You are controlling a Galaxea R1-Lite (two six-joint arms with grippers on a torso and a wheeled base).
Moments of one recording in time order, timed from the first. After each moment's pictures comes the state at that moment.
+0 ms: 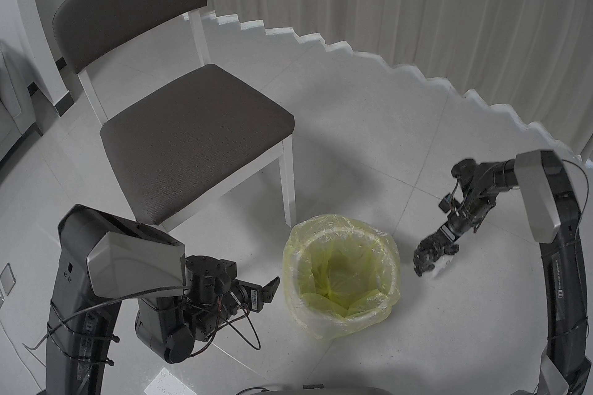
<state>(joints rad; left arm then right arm) -0.50 2.47 -0.56 -1.46 0.07 -0.16 -0.01 2.67 -2.00 0.59 0.09 -0.55</state>
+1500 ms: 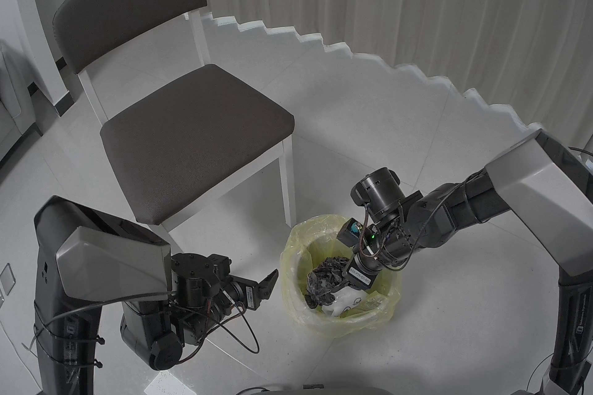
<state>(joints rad) -0.53 2.36 -0.44 -1.55 0.10 -0.17 0.57 2.28 -1.38 0.12 0.08 -0.45</state>
